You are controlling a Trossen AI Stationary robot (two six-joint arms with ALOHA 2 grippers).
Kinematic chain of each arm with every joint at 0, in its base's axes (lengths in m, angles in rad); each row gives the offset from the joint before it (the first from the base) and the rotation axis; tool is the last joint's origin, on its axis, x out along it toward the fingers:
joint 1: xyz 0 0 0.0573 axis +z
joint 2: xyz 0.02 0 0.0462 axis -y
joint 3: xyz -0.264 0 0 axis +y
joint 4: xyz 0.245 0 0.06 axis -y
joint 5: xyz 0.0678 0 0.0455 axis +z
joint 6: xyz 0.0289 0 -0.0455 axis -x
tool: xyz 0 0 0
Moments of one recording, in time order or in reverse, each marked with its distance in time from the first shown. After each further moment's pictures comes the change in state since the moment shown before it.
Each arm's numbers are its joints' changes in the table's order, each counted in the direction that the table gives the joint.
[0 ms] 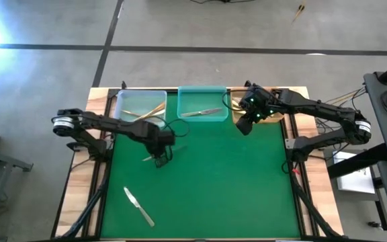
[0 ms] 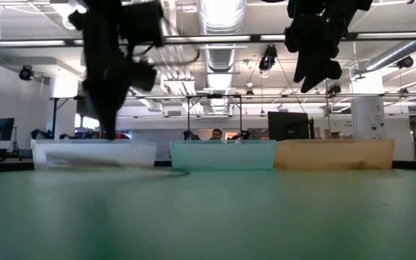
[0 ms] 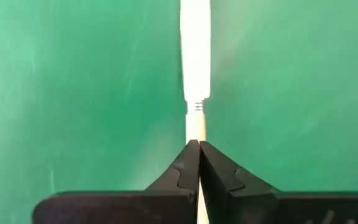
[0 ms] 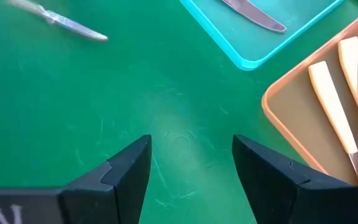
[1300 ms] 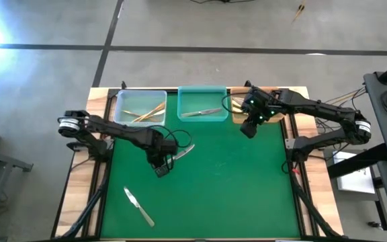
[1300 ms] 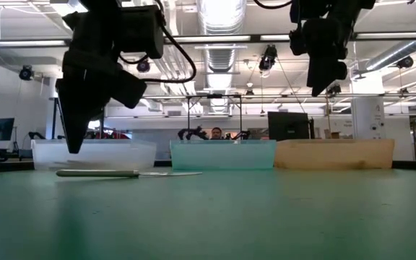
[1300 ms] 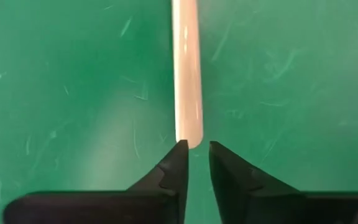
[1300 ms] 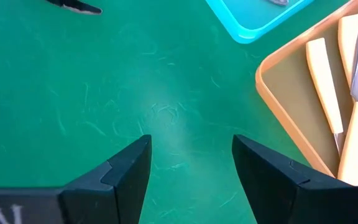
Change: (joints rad) left arm -0.099 -0.079 -0.030 -0.070 -0.166 0.186; right arm 0.000 0.000 0.000 -0.104 -0.001 0.093
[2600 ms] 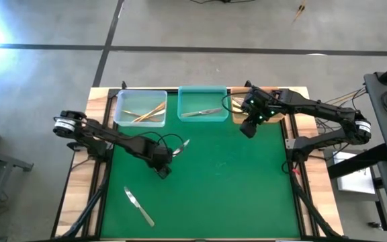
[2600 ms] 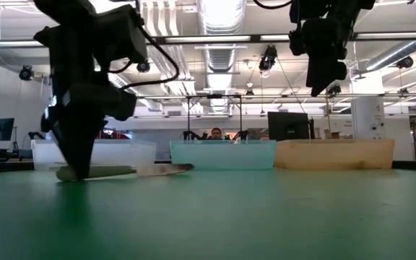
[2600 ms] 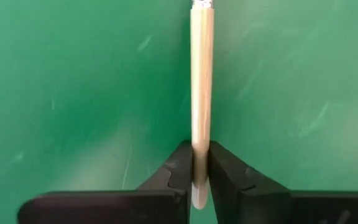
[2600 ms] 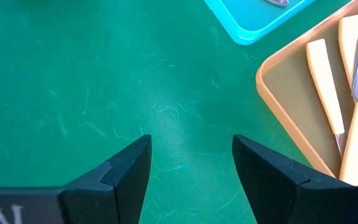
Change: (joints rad) left arm -0.081 -0.003 0.220 0.328 0.177 0.285; right arm 0.000 -0.002 0.000 0.008 0.001 -0.009
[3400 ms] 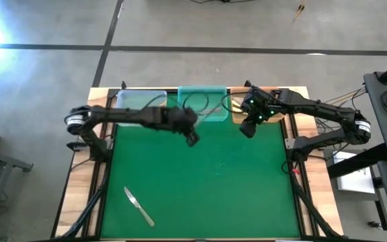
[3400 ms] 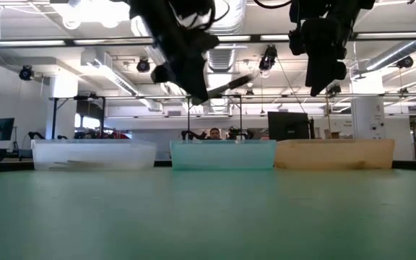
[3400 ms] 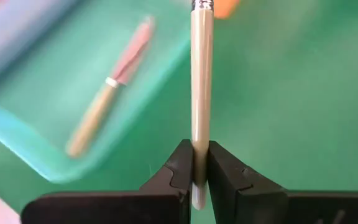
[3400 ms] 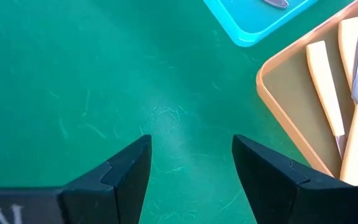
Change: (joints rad) left arm 0.286 -0.083 -0.590 -0.037 0.254 -0.502; right arm 0.000 0.000 0.000 0.005 0.000 0.000
